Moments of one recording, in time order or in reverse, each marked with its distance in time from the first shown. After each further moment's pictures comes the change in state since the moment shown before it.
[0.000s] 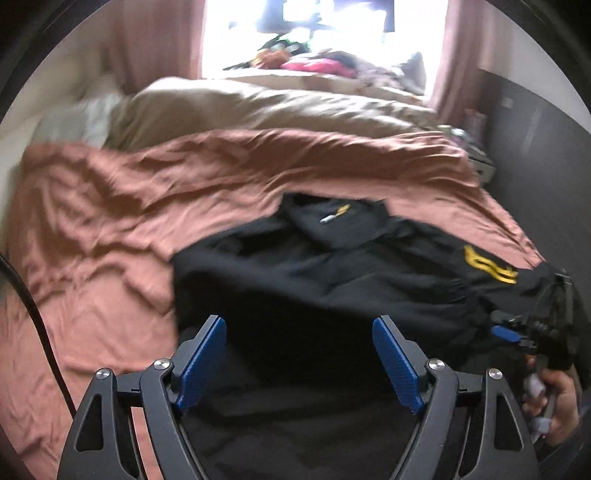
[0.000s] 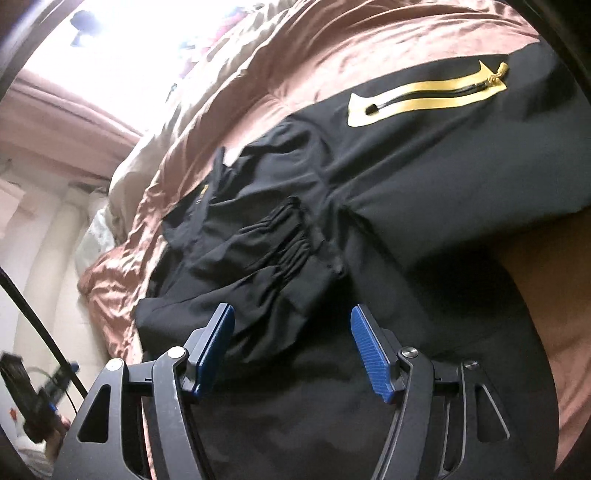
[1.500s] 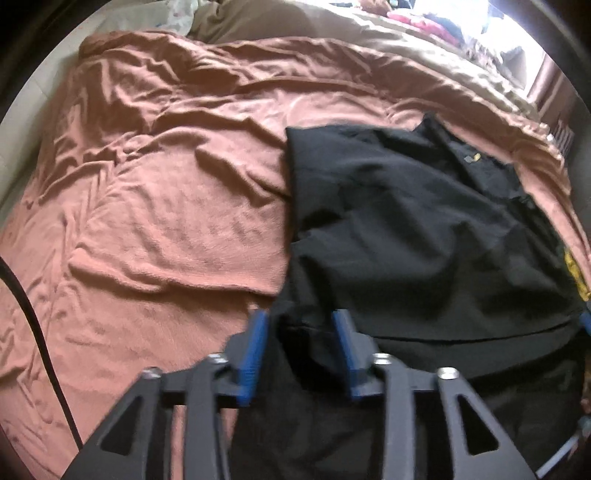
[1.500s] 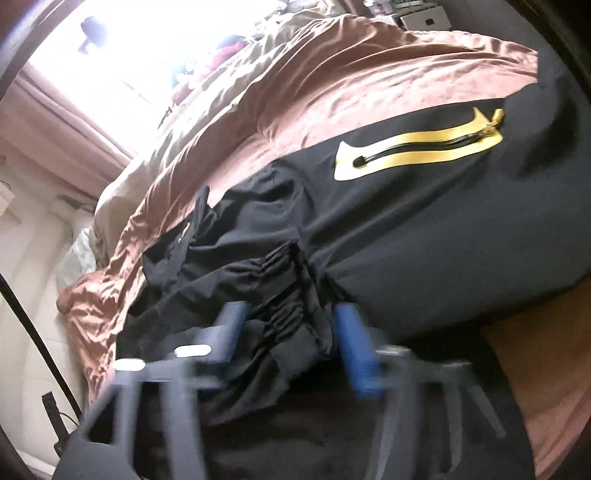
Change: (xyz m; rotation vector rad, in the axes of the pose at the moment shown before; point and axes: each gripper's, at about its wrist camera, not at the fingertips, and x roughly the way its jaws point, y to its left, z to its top) left arm 0.083 0.108 -0.066 -0.222 0.185 0.166; right arm -0.015 -0.007 0.010 -0.050 -0.148 -0.059
